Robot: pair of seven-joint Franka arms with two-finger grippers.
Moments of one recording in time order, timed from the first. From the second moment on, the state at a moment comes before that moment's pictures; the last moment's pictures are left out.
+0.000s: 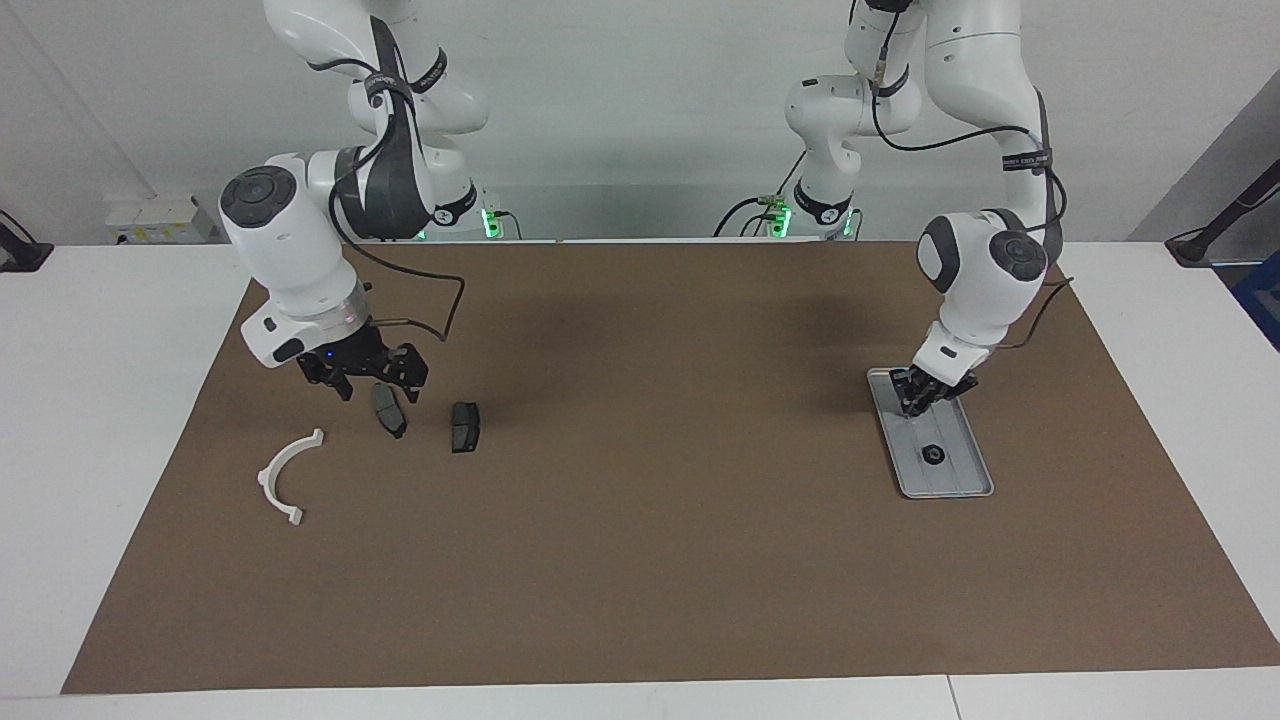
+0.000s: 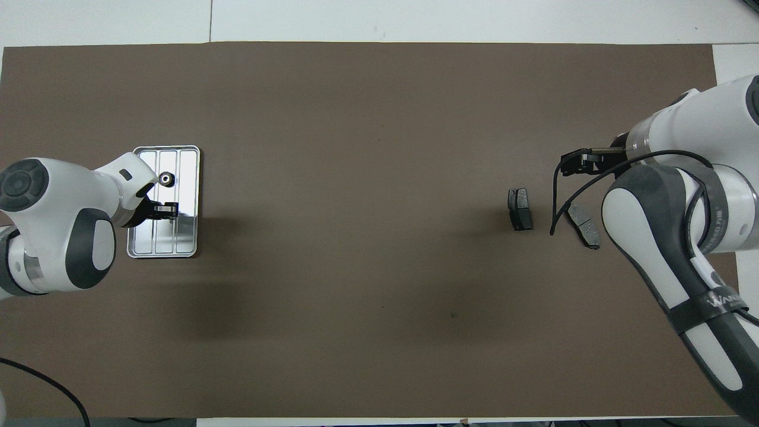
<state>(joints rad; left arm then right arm) -0.06 0.15 0.04 -2.16 -0.01 2.31 0.06 -0.01 0.13 0.05 -1.90 0.02 2.08 0.12</state>
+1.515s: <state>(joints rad) -0.68 0.40 0.01 -1.90 0.12 2.36 -1.00 -0.02 0.13 0.04 -1.90 0.02 2.08 0.12</state>
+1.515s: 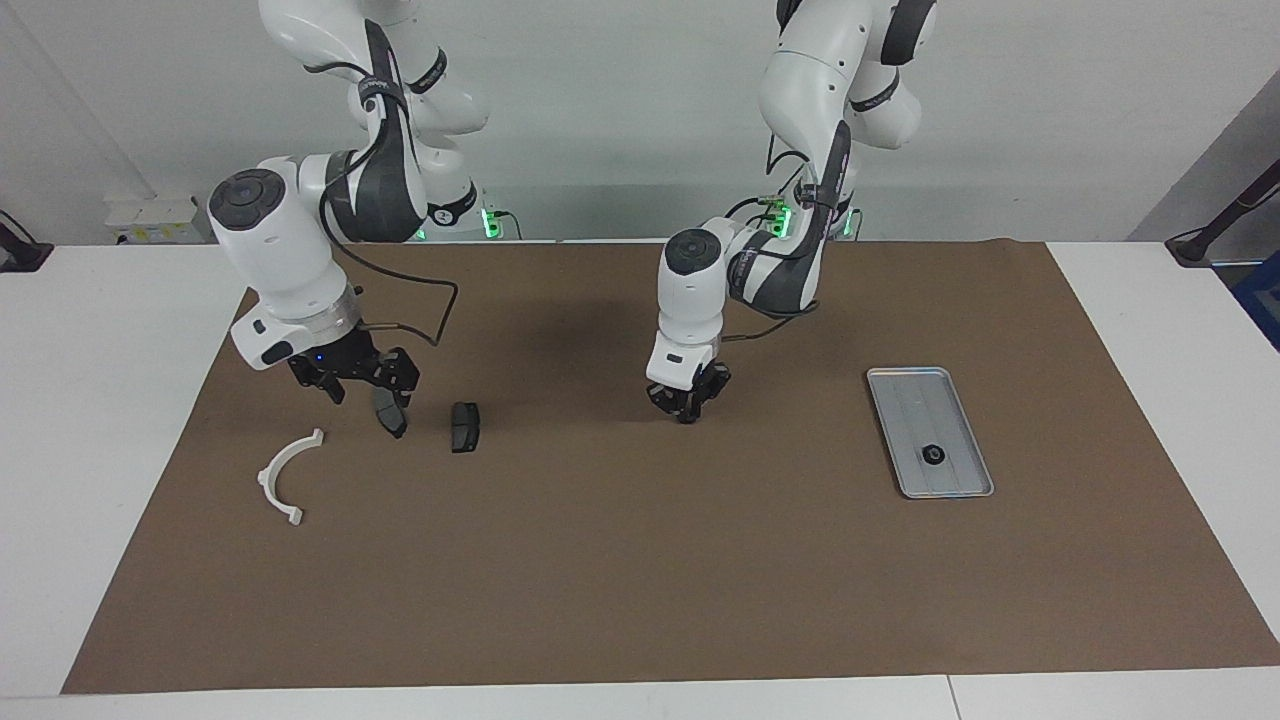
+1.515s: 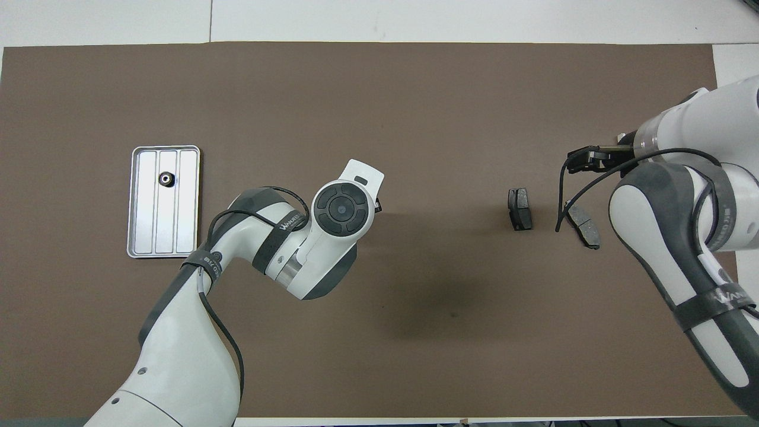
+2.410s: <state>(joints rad) -0.39 0.07 0.05 -1.77 0.06 1.89 -0.43 0.14 0.16 0.05 -1.90 0.02 2.15 0.29</state>
